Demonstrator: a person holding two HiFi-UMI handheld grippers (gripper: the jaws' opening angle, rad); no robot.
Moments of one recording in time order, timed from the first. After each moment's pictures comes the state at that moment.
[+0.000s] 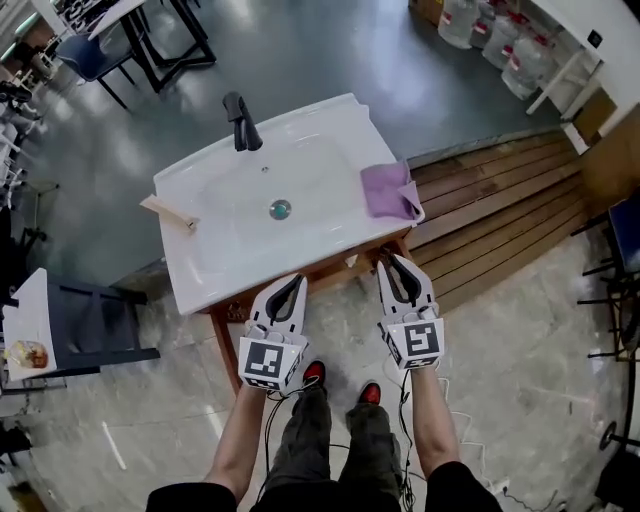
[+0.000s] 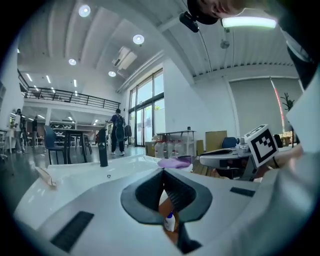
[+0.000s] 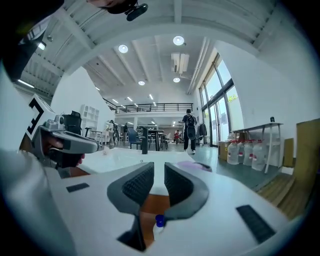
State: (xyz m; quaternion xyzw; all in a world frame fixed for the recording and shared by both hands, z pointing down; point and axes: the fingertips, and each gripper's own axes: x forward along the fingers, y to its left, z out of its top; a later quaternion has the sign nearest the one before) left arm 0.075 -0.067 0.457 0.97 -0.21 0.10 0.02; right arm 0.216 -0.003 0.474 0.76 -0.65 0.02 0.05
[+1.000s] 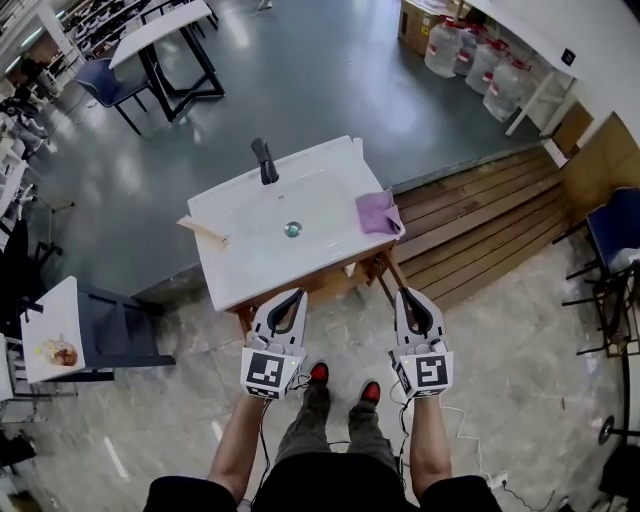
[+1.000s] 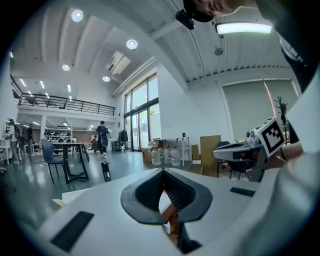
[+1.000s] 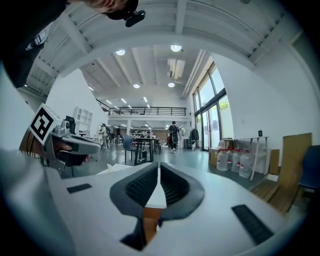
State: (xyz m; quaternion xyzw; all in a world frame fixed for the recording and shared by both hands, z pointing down) left arm 0.032 -0.015 0.298 0.98 -0.19 0.09 -0.01; right arm 0.177 0.096 0.306 0.79 -0.62 0.02 0.05
